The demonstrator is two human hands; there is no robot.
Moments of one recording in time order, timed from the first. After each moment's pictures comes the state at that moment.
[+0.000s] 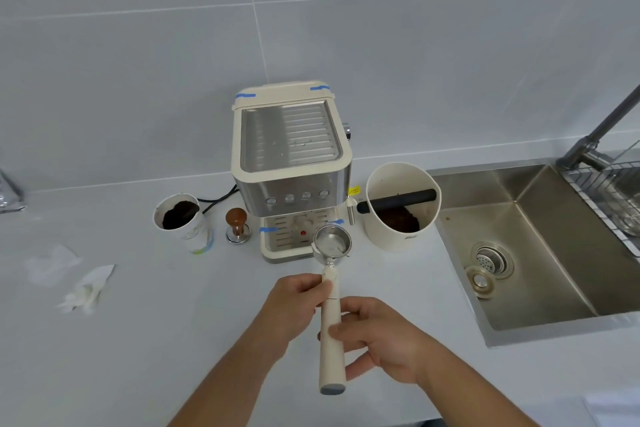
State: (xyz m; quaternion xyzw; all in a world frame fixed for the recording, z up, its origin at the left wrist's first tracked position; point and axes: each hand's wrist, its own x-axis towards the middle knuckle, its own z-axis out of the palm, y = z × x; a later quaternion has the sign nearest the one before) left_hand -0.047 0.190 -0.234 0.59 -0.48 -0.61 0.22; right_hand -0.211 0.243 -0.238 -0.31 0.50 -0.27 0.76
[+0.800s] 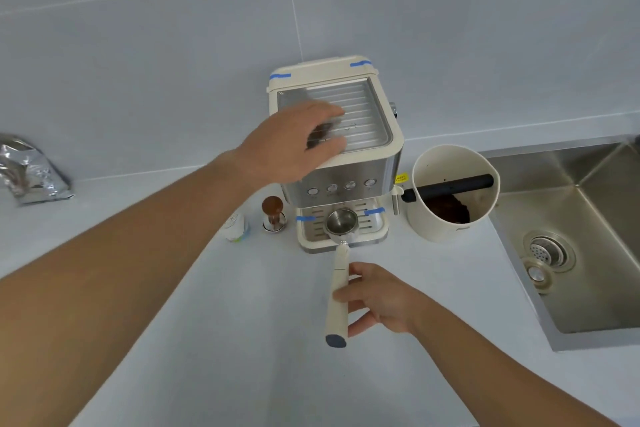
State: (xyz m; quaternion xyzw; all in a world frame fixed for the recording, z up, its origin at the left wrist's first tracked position) left_hand -0.007 0.022 -0.117 0.41 -0.89 -0.11 0.15; right_hand -0.162 0.165 -0.287 -0.31 0.53 -0.22 0.76
